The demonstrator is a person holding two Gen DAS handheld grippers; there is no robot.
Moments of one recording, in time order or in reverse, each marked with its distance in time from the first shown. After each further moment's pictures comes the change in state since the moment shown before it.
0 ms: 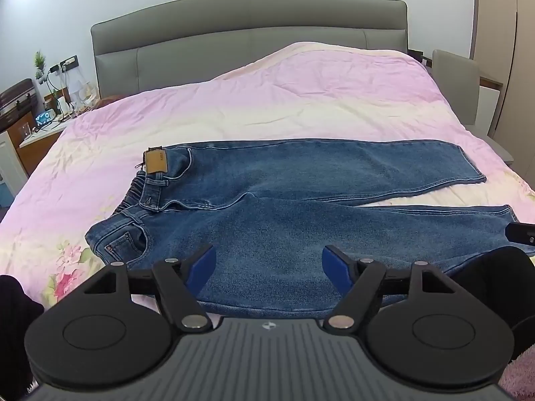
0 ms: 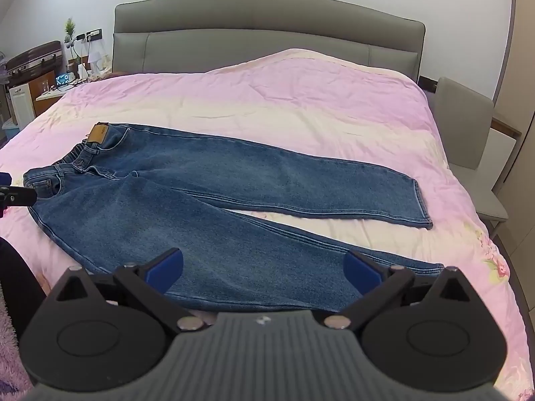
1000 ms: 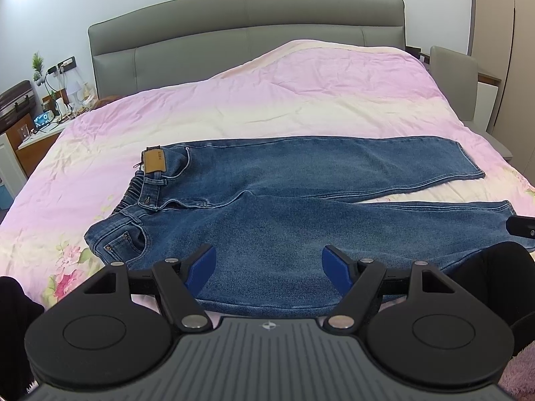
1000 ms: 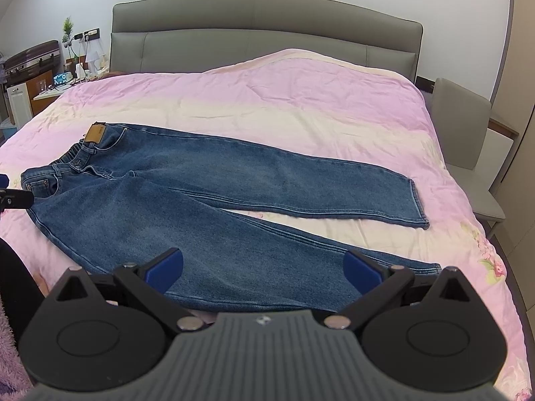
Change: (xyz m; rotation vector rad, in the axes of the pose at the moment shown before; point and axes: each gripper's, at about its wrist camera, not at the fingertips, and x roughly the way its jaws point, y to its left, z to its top) left arm 0.001 -0.004 0.000 0.010 0.009 0.000; right arm -0.003 0.001 0.003 -0.001 -0.001 -0.014
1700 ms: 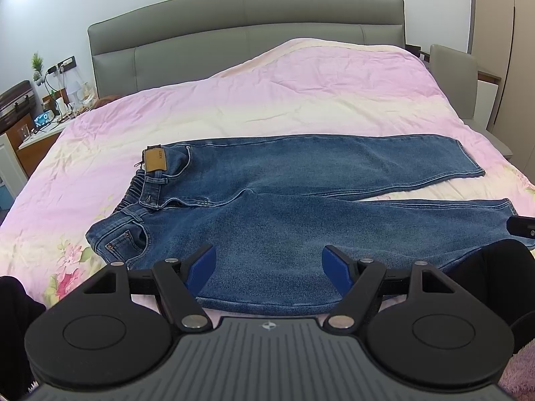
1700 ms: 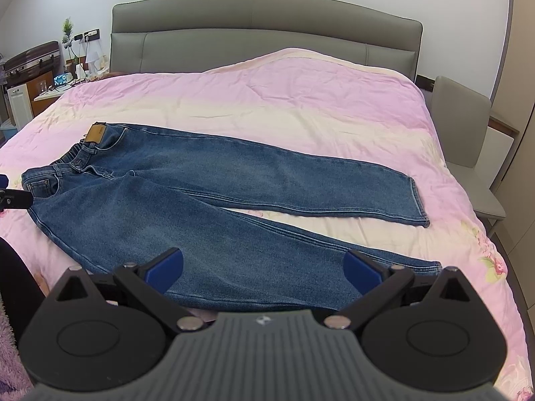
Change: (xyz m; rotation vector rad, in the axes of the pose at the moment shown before) left arm -0.001 0.000 0.000 0.002 0.005 0.002; right arm 0.000 -0.002 -0.001 0.005 0.003 0.003
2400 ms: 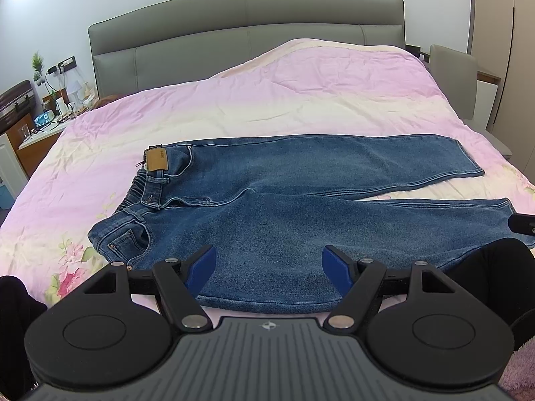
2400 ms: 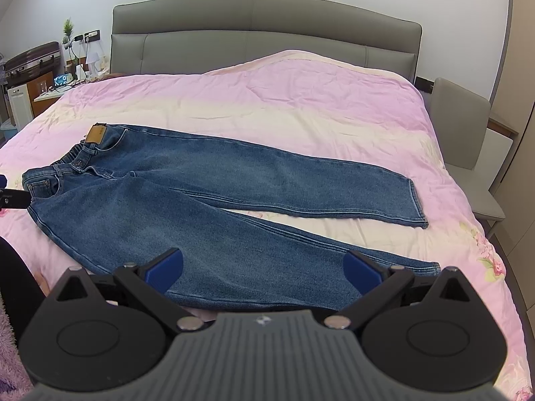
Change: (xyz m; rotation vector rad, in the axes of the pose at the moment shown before) left arm -0.002 0.006 -0.002 0.005 0.001 -0.002; right arm -0.002 0.000 -0.002 0.001 -0.008 -0.002
